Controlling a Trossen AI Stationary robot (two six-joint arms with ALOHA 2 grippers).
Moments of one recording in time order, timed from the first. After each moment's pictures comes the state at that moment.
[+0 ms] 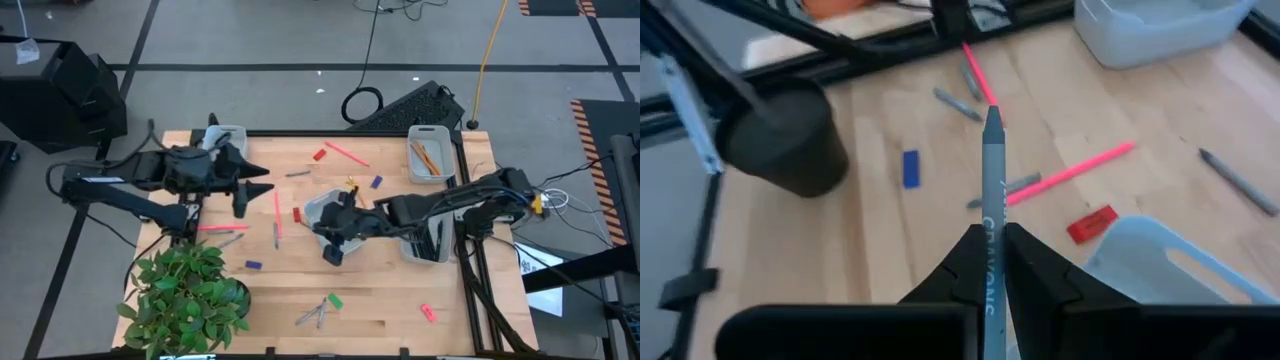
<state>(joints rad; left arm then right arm) -0.06 0.99 1.22 -0.62 -0.24 -0.40 0.21 1.67 1.38 -0.39 0.25 0.42</state>
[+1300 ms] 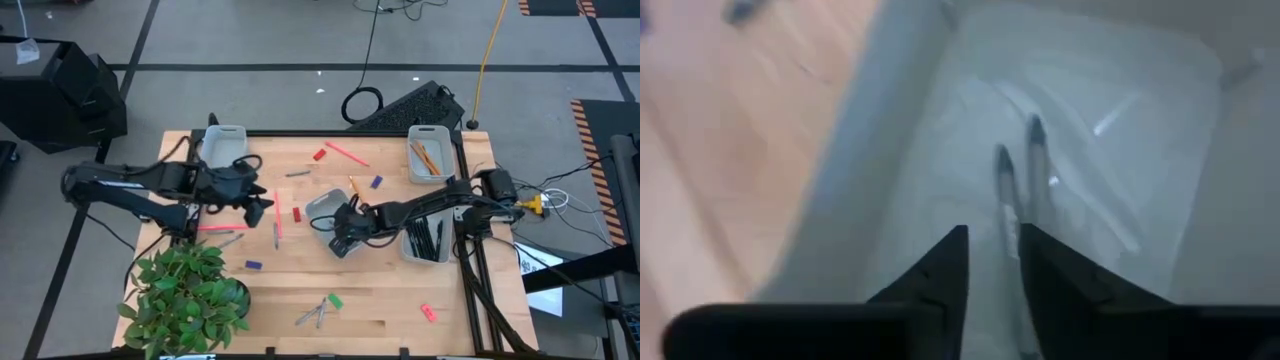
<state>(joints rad) -0.07 1.06 1.07 -0.76 -0.24 -0.65 0.12 1.79 1.06 -0.32 0.21 0.79</state>
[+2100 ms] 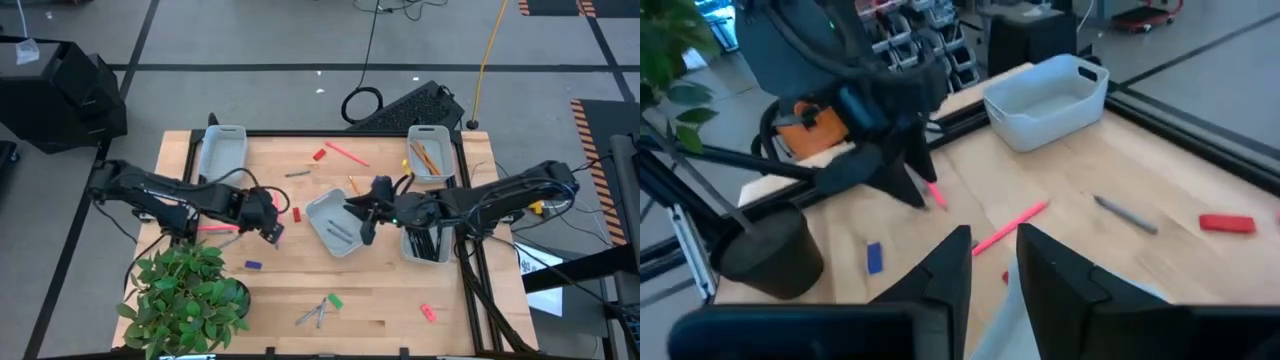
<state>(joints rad) -0.14 1.36 1.01 -0.91 -0.19 -1.11 0.22 1.24 0.93 -0.08 0.47 0.48</state>
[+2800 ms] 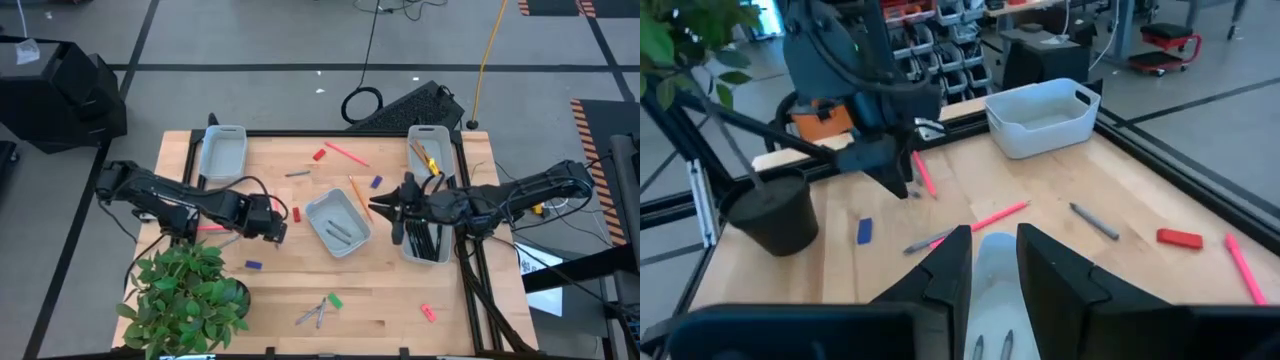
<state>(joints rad) -0.17 1.44 1.01 -0.92 -0.10 -1.46 0.26 0.96 0.73 -0.09 0.47 0.32</state>
